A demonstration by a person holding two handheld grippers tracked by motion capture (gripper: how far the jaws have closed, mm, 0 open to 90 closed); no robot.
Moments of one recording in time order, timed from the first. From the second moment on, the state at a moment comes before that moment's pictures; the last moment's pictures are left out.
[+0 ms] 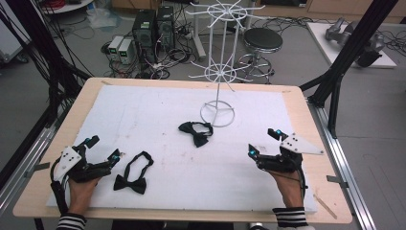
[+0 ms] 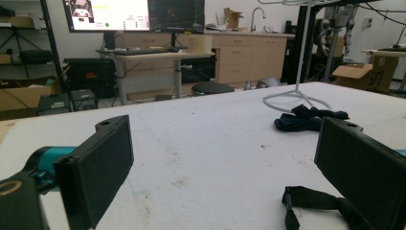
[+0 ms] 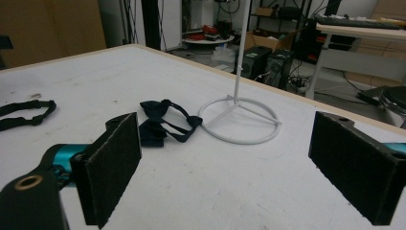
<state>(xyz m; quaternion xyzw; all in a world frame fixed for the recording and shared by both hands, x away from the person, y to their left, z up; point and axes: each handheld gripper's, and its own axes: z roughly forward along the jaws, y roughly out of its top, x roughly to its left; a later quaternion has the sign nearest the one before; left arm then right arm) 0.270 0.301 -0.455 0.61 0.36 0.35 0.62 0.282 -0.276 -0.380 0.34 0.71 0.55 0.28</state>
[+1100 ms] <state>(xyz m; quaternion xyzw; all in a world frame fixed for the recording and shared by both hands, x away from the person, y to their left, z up) 0.269 0.301 -0.455 0.61 0.35 0.35 0.62 0.339 -0.191 -0.357 0.25 0.84 0.45 0.19</state>
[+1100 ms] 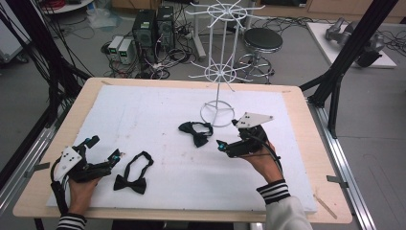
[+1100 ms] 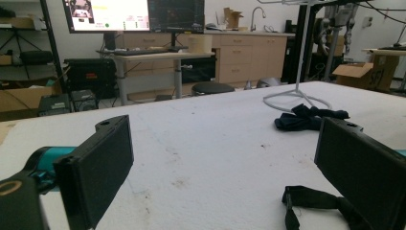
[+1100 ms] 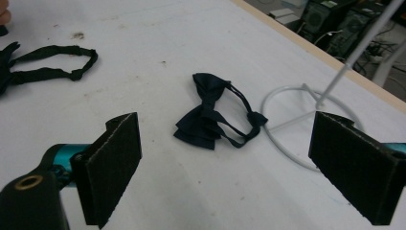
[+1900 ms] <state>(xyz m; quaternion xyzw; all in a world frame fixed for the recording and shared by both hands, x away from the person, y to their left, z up) 0.270 0.301 -0.455 0.61 0.35 0.35 0.62 0.368 -0.133 -0.364 0.18 0.89 0.39 0.15</state>
